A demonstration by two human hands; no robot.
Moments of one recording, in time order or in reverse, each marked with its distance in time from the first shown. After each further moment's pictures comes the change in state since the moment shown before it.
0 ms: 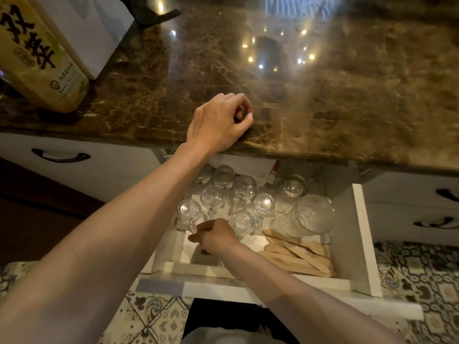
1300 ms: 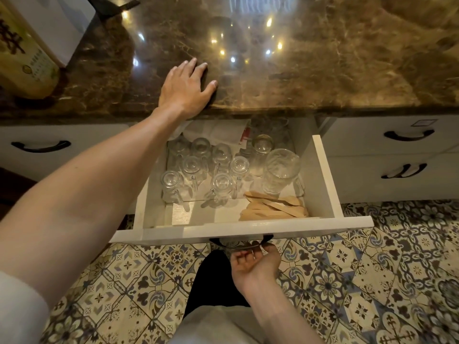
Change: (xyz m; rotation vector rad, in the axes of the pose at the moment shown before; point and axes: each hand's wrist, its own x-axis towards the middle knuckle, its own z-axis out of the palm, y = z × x) left_hand -0.014 0.026 0.012 0.271 -0.234 -0.030; right_hand -0.109 0.138 -0.005 1.886 0.438 0.253
